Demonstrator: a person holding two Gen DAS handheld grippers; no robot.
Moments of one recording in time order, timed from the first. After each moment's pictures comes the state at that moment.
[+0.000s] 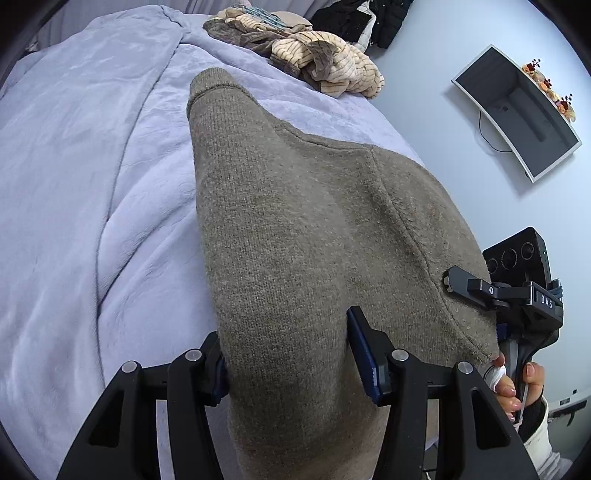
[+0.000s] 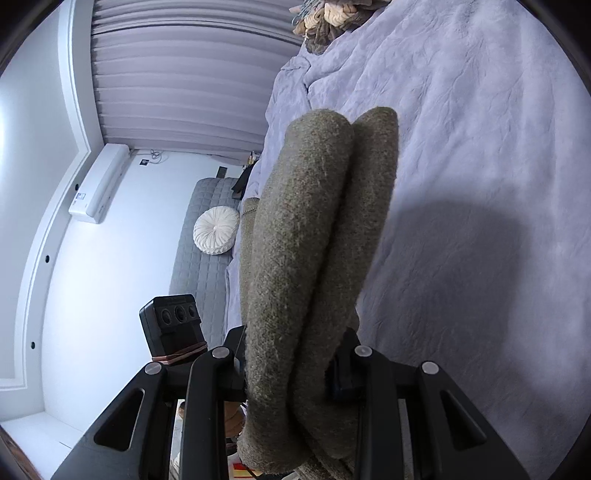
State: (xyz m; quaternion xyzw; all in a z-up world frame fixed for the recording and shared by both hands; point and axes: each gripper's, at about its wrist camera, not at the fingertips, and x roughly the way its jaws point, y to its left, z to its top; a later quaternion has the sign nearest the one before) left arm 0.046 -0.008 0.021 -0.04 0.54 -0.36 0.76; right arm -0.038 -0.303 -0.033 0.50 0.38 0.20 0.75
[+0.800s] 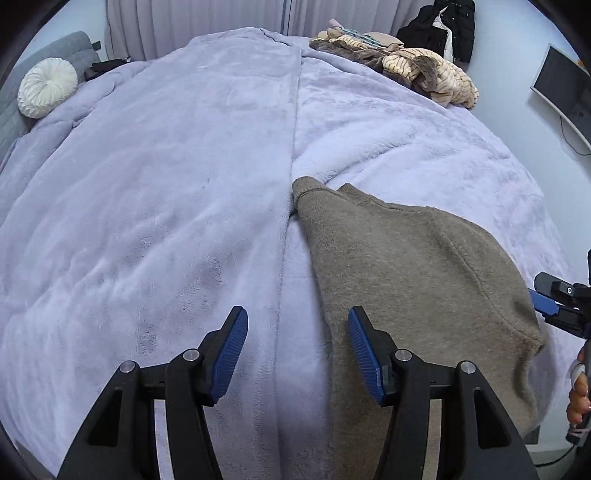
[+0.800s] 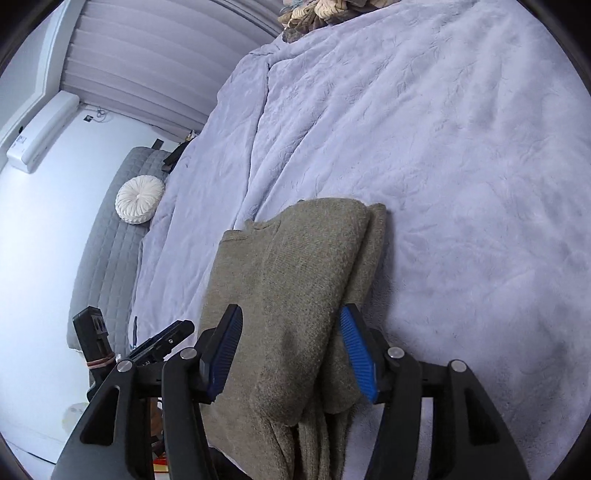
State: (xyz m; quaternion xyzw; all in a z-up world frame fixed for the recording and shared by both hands) left arm -0.003 0.090 -0.037 0.03 0.50 -0.17 0.85; right arm -0.071 -0.227 -0.052 0.36 0.45 0.08 0.81
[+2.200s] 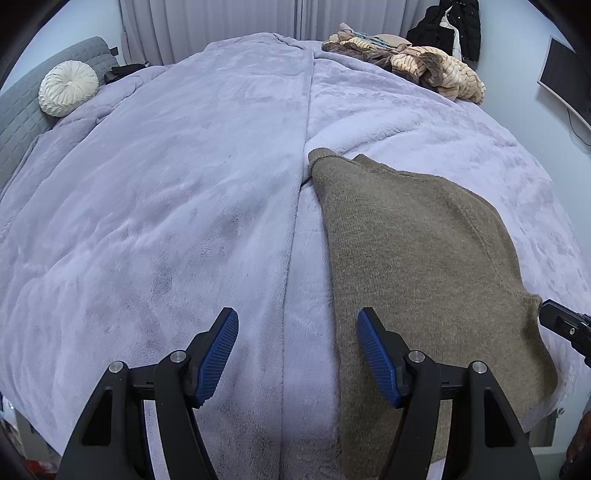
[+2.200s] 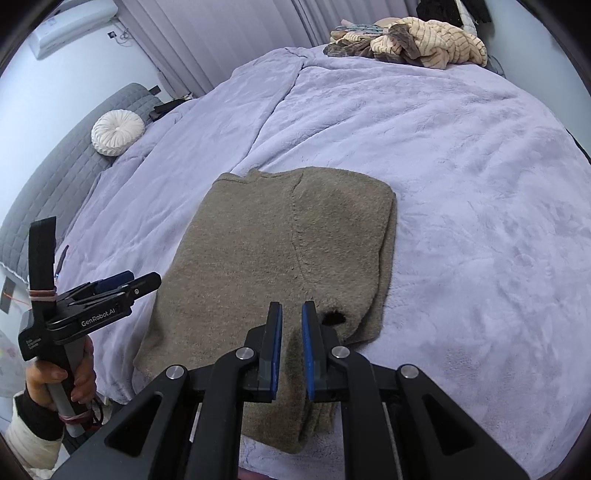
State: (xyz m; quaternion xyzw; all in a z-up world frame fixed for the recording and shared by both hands) left arm -0.055 0.107 -0.044 0.04 0.49 -0.14 0.86; right arm -0.134 -0.146 -0.036 0.14 0.46 0.03 0.88
